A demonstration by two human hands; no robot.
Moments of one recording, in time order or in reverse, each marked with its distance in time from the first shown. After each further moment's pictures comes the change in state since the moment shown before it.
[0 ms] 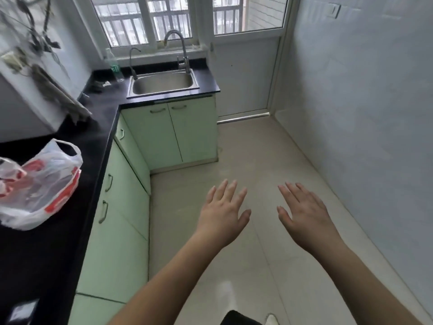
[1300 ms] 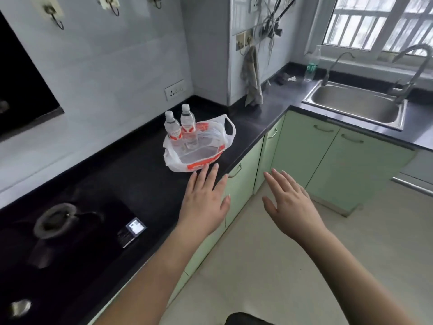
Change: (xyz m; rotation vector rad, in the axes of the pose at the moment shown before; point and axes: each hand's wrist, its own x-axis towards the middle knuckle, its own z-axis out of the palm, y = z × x) left_hand -0.073 -0.255 -0.051 0.169 0.234 -0.946; right_hand 0.220 -0.315 0.040 0.158 -0.129 -0.976
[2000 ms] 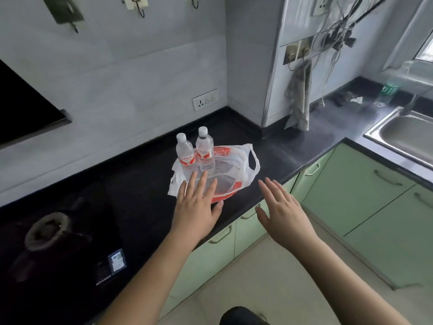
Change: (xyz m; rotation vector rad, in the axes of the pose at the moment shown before) left_hand 0.174 -0.051 0.048 0.088 -0.066 -0.359; right_hand 0.234 0.056 0.044 0.063 -0.089 -0.306
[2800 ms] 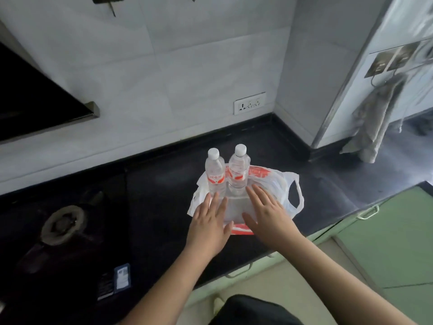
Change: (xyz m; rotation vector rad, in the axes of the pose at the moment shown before) left_hand 0.080 -0.047 0.071 -0.115 -0.157 -0.205; right_hand 0.174 -0.029 0.069 0.120 -0.270 -0.242
